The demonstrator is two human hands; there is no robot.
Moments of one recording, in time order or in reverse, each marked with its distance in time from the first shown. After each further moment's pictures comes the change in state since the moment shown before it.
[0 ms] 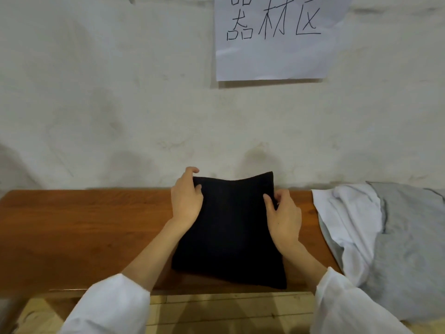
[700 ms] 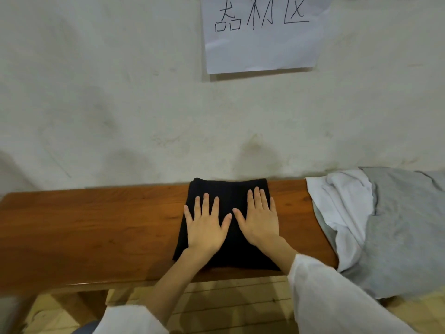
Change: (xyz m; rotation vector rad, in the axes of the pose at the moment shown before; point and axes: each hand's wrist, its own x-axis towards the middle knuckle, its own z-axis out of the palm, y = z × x) left_hand -0.082 -0.006 0.036 0.661 -0.408 0.130; right_hand -0.031 -0.003 0.026 -0.649 -0.503 -0.166
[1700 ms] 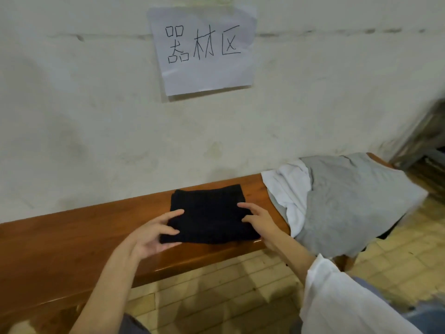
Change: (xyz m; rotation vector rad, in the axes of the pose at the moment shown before) left_hand -0.047 -0.055 -0.087 -1.556 -0.647 -0.362; right_hand -0.096 0.048 -0.047 1.276 -0.010 0.298
